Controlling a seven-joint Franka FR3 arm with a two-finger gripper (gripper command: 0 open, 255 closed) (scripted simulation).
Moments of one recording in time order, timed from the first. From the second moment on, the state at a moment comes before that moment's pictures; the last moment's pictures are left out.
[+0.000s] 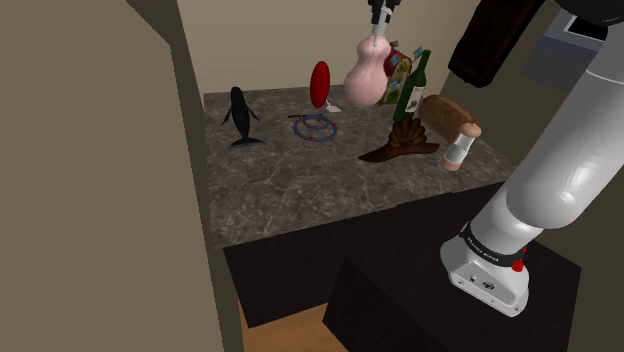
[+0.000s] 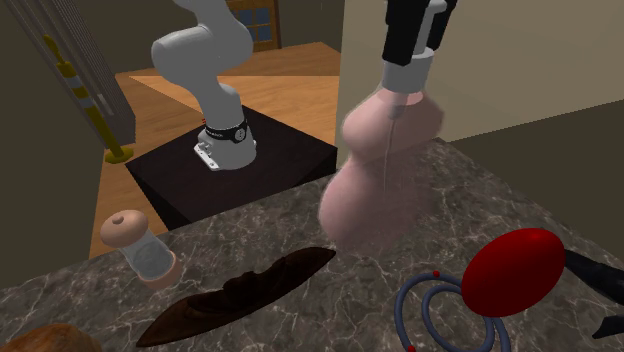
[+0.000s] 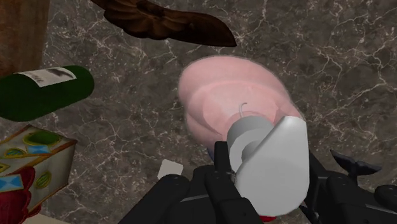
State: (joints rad) arm -0.03 0.10 -0.24 -1.39 0.03 1.44 -0.14
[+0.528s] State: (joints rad) arm 0.07 0.16 -0.16 -1.30 0.04 1.42 0.05
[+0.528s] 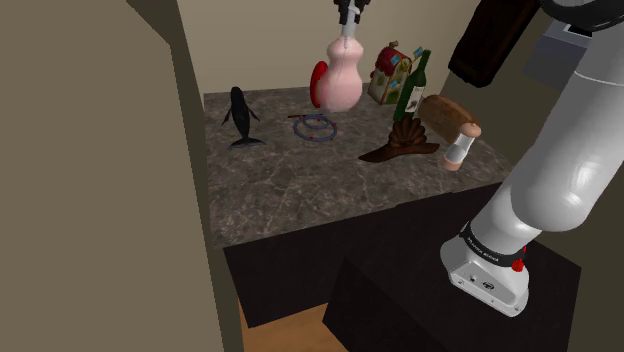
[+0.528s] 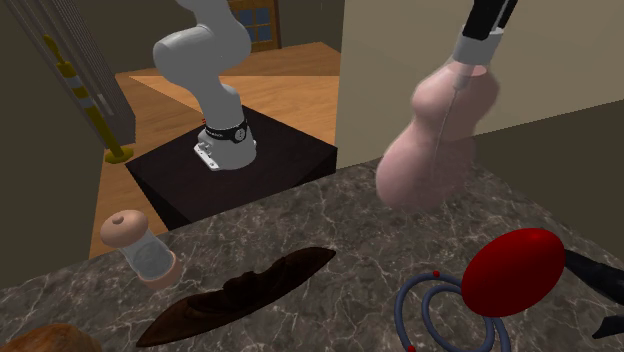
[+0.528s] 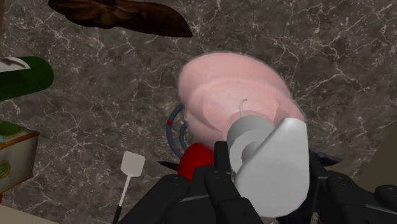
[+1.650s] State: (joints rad) arm 0.25 0.46 -0.06 -0.90 0.05 1.32 0.34
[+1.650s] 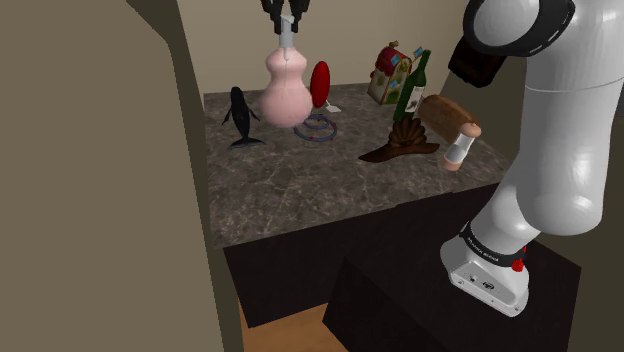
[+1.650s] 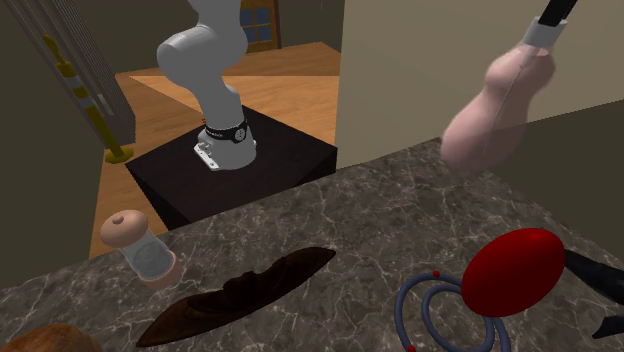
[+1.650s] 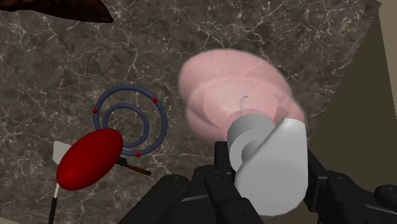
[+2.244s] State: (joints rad) arm 0.26 0.37 -0.06 -1.17 0.04 1.50 0.34
